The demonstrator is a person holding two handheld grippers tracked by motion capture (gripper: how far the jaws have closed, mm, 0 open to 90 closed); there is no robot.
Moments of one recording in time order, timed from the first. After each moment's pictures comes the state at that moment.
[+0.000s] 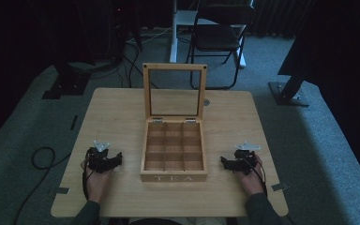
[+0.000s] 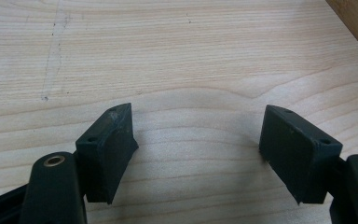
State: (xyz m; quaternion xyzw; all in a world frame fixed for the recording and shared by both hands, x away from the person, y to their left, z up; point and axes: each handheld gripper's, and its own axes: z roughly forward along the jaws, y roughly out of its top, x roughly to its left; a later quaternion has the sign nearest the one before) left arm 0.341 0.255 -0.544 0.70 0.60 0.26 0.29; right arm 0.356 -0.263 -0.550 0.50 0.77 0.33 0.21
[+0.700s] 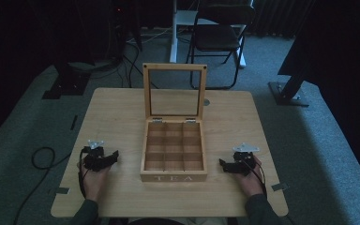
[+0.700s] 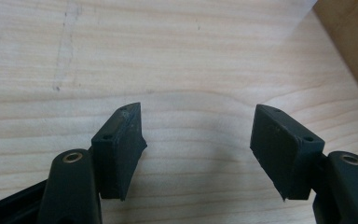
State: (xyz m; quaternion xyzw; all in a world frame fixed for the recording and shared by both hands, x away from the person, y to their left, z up) left arm 0.341 0.268 -0.530 0.67 0.63 0.22 0.33; right arm 0.350 -0.260 -0.550 0.48 0.79 0.34 0.20
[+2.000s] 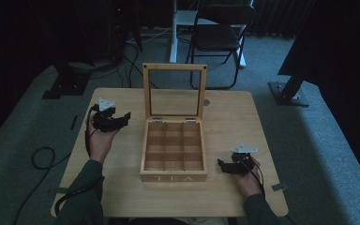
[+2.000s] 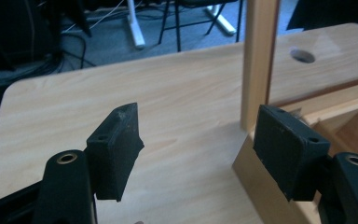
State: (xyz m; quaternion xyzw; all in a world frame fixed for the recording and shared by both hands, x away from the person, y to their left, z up) left arm 0.422 0.227 -0.418 0.72 0.50 0.28 0.41; right arm 0.347 -0.253 -0.550 0.48 0.79 0.34 0.20
